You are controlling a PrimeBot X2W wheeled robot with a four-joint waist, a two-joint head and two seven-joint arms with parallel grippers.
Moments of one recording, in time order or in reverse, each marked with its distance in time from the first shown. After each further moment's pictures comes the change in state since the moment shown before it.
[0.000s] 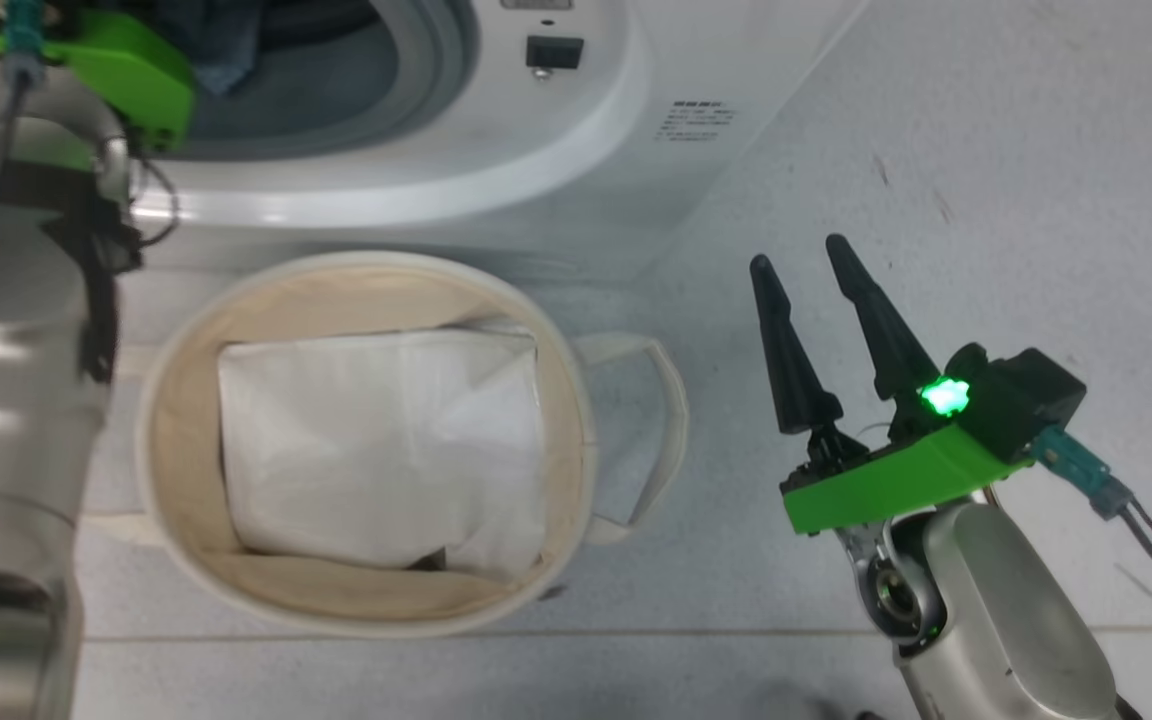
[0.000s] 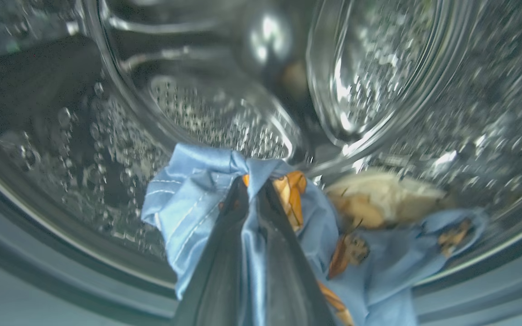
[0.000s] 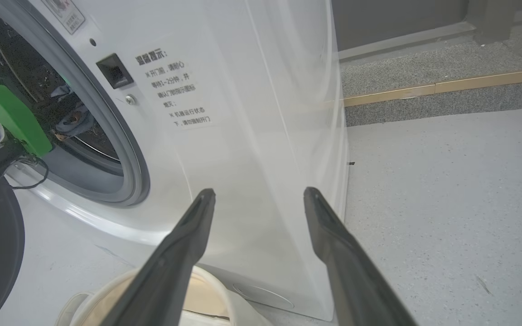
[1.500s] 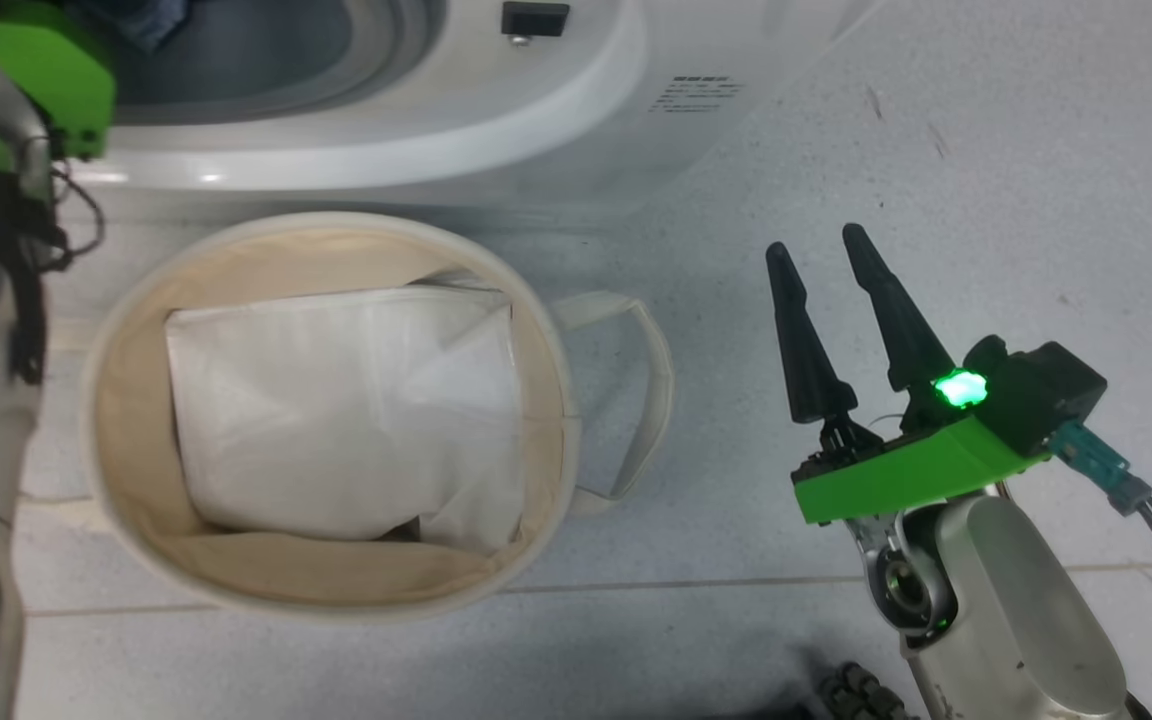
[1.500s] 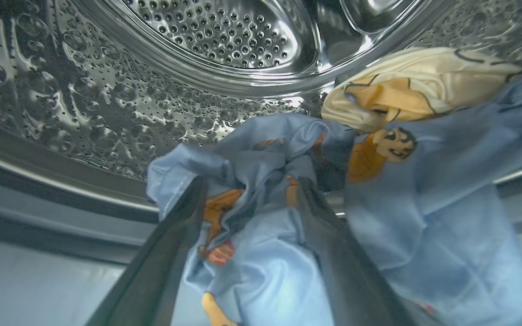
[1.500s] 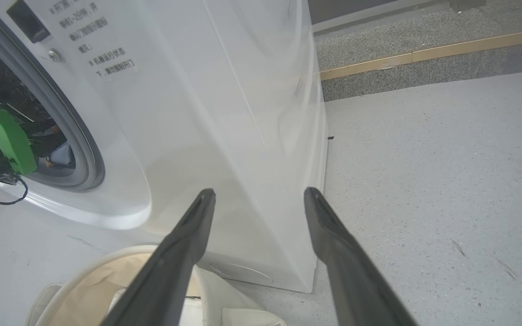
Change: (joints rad) left arm 0.036 0.056 0.071 -0.067 0.056 -0.036 0.188; right arm 0.002 0.001 -0.022 -0.010 0.005 0.000 0.000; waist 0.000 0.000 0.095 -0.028
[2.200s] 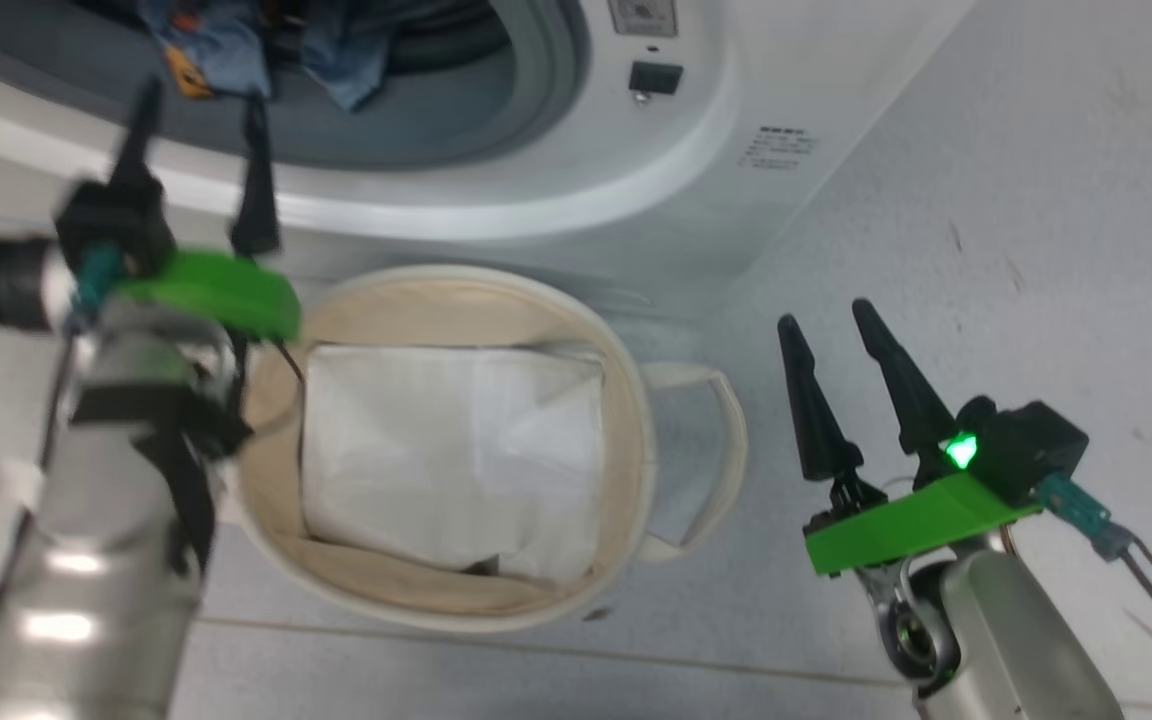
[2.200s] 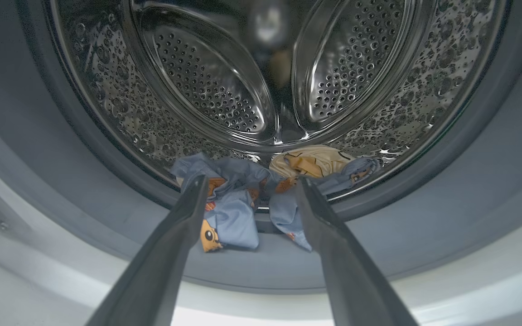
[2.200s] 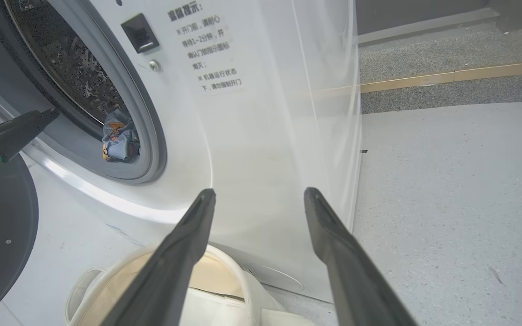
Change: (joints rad) left arm 0.417 -0.134 0.072 -0.380 -0.170 -0.119 -0.161; right arm 0.088 0.001 -0.034 0.039 -0.059 0.000 0.000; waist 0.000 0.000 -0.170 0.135
